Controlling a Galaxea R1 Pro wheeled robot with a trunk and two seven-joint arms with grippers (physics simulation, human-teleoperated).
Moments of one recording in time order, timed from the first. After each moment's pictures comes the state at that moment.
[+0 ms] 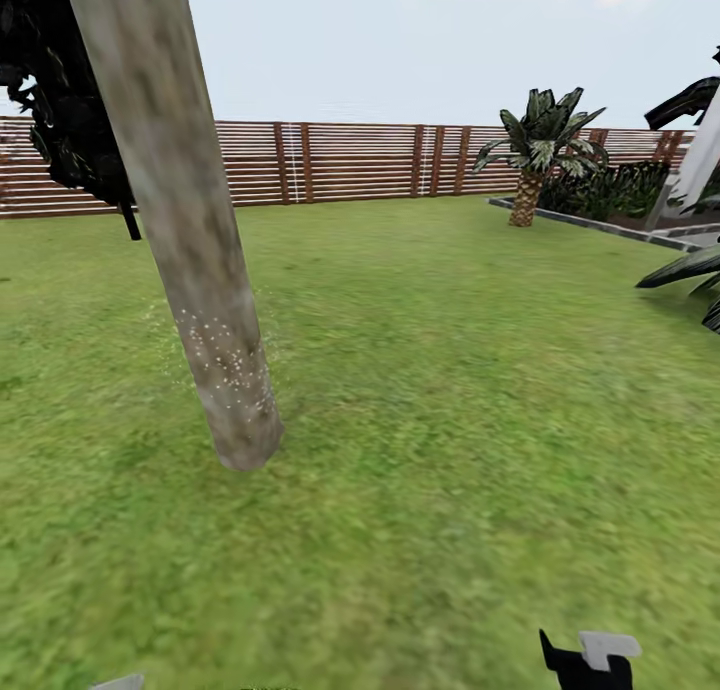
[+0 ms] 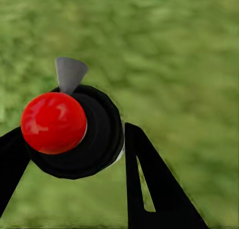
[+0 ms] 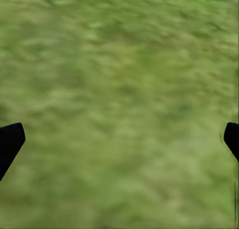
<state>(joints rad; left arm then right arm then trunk) -0.30 0.23 -0.01 -0.13 0.26 -0.44 0.05 -0.34 -0.12 -0.73 -0.30 0.55 -0.45 0.14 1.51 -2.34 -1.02</state>
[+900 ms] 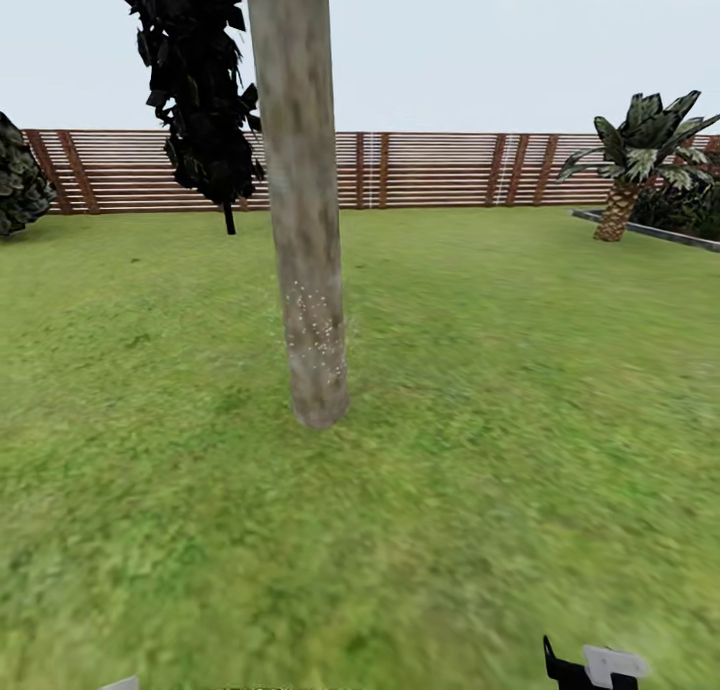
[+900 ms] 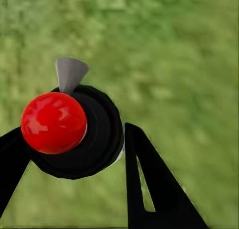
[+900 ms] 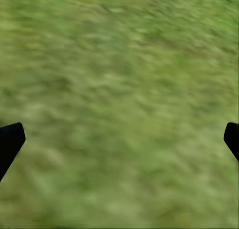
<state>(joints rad) -0.30 0.22 -0.01 -0.13 0.27 -0.44 0.12 -0.34 -0.12 -0.72 -0.21 0.55 -0.60 0.01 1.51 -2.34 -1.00</state>
